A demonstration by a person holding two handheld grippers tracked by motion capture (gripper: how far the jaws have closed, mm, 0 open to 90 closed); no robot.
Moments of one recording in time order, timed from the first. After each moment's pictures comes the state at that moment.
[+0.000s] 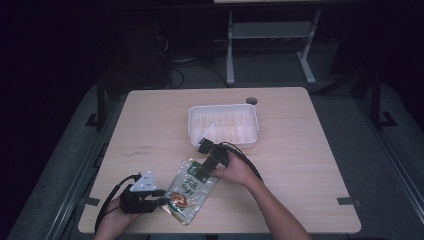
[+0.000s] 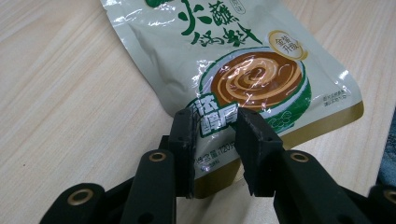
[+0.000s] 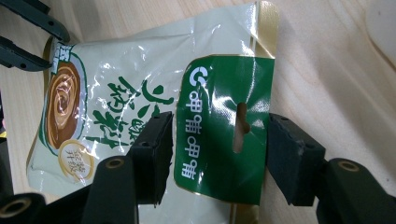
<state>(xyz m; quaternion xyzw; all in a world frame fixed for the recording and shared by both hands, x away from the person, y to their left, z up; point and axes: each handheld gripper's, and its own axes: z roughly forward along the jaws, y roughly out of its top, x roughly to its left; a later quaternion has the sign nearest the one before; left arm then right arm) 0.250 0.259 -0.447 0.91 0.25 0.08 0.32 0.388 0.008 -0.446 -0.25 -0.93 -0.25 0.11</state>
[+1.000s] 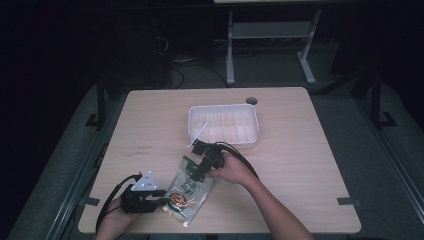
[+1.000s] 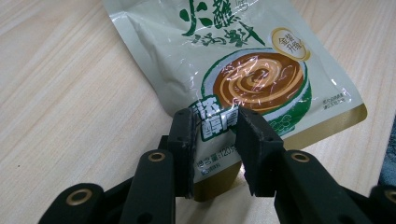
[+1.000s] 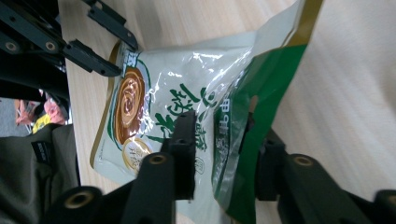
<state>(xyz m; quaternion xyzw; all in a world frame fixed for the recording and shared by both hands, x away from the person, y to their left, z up) 0.251 0.258 -0.448 0.91 0.25 0.07 0.32 0.378 0.024 -0.430 -0.21 -0.93 -0.24 0.17</state>
